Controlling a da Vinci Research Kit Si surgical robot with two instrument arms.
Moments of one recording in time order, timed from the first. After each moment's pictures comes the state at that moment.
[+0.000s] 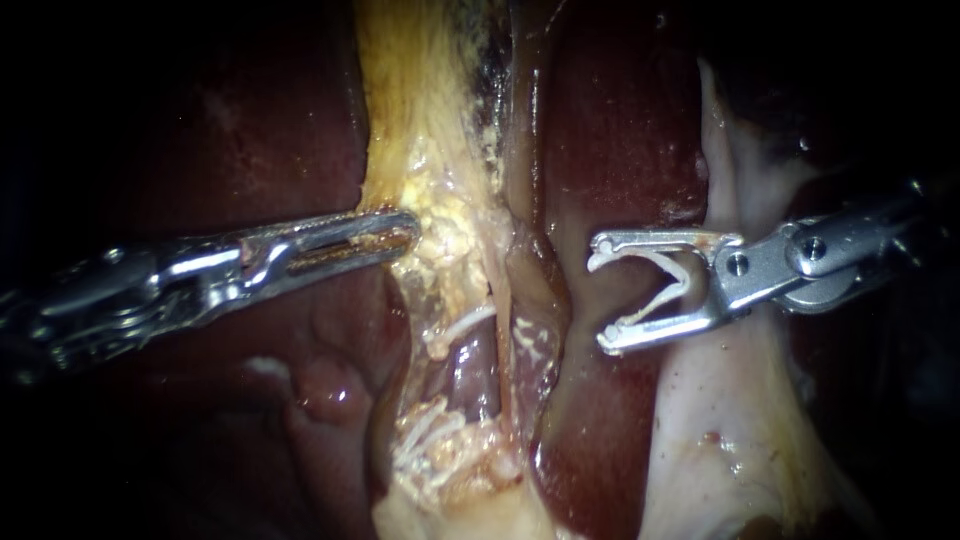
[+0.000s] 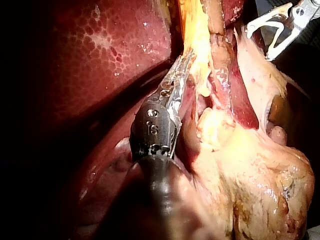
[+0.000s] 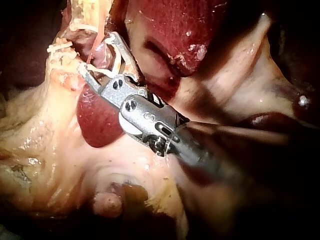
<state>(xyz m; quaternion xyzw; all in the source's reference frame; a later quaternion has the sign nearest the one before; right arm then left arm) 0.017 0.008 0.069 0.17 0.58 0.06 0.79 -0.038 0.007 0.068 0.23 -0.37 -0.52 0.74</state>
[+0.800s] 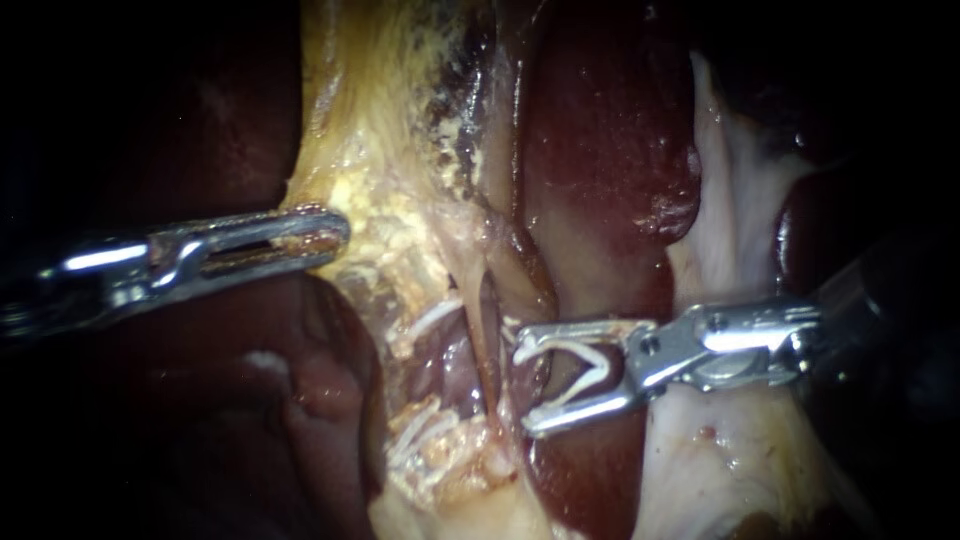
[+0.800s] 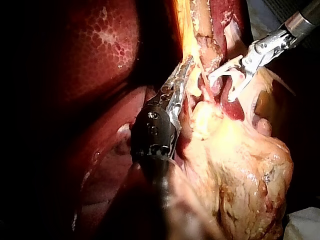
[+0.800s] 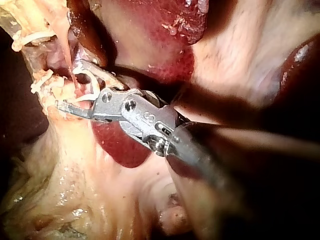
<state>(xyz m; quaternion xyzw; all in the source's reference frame) 0.026 -0.001 0.079 0.31 0.55 0.14 0.76 -0.033 0.010 0.056 0.22 -0.38 -0.53 0.72</state>
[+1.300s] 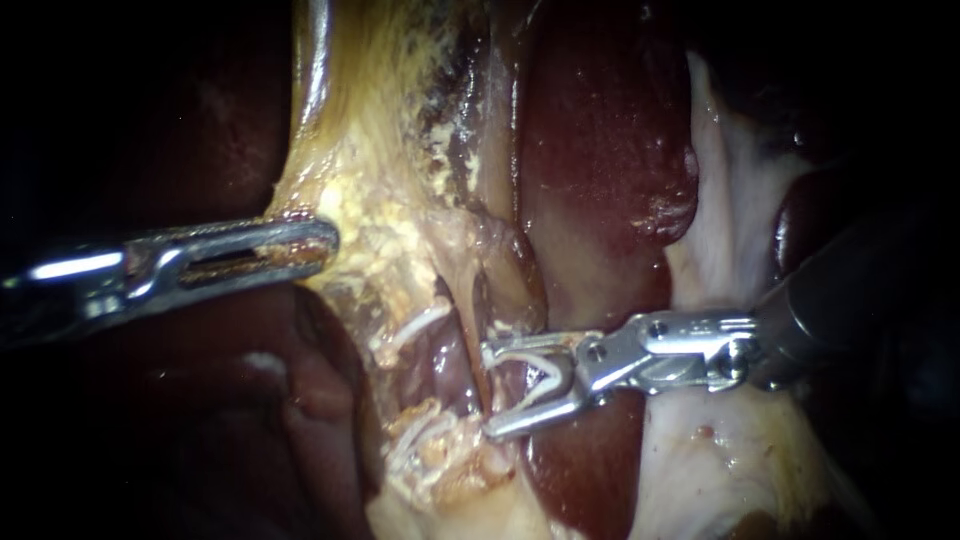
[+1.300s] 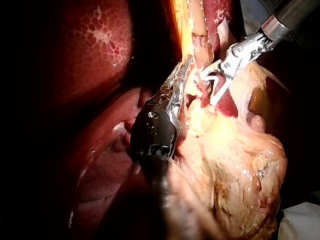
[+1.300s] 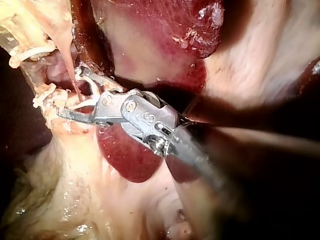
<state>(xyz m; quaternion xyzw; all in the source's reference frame) 0.029 -0.001 0.081 0.34 0.55 0.12 0.75 -0.033 0.010 0.055 0.22 -0.39 -0.53 0.72</state>
